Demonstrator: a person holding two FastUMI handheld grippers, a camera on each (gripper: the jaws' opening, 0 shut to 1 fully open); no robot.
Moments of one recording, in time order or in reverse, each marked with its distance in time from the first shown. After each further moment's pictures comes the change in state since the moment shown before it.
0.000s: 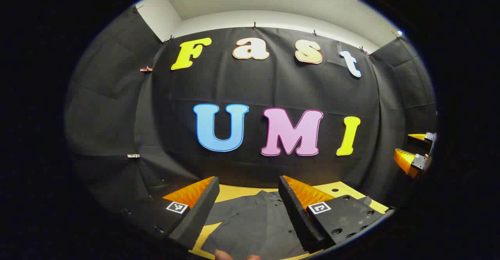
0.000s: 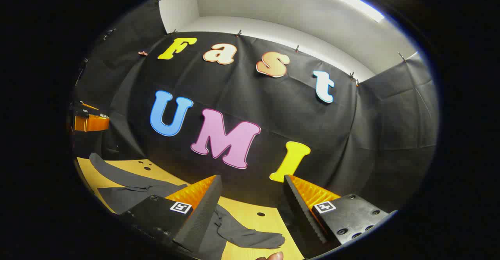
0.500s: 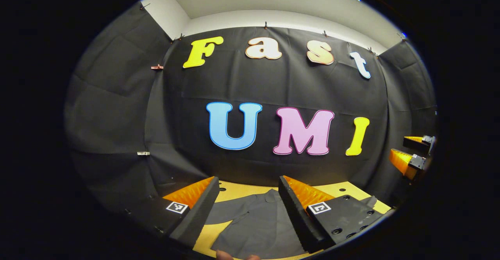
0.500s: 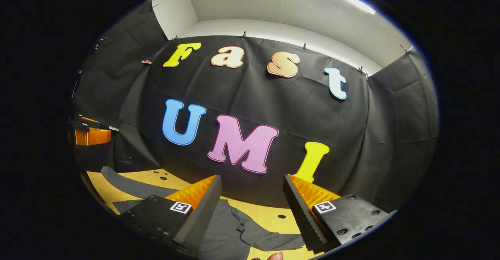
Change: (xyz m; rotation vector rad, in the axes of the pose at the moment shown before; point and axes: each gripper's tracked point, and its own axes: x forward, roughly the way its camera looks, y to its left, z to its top) left arm -0.005 0.035 -0.001 -0.003 0.014 0.061; right arm 0.023 0.045 0.008 0.085 0.005 0.065
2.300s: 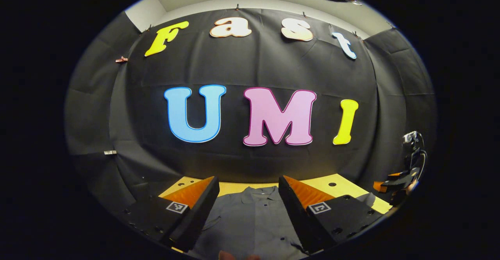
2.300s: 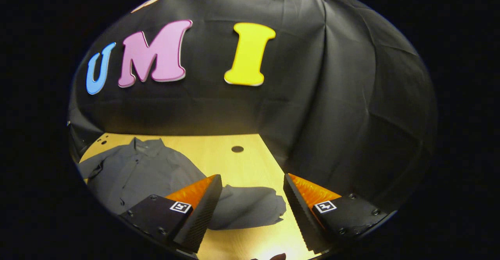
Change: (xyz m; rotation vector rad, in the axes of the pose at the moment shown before) left arm 0.119 -0.123 -0.050 0.057 0.110 -0.154; right arm 0.070 -0.200 -0.365 0.208 0.664 -0.325
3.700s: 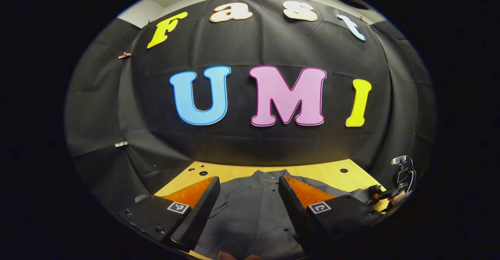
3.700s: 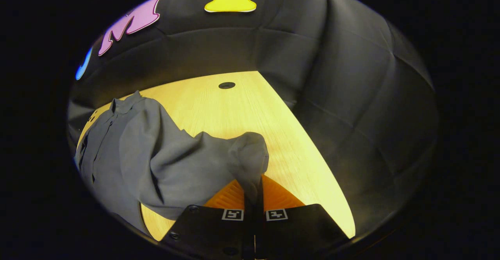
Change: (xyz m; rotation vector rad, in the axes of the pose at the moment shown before) left arm -0.008 0.002 -0.028 0.018 0.124 0.121; right arm 0.075 -0.024 -0.129 0.020 0.312 0.057
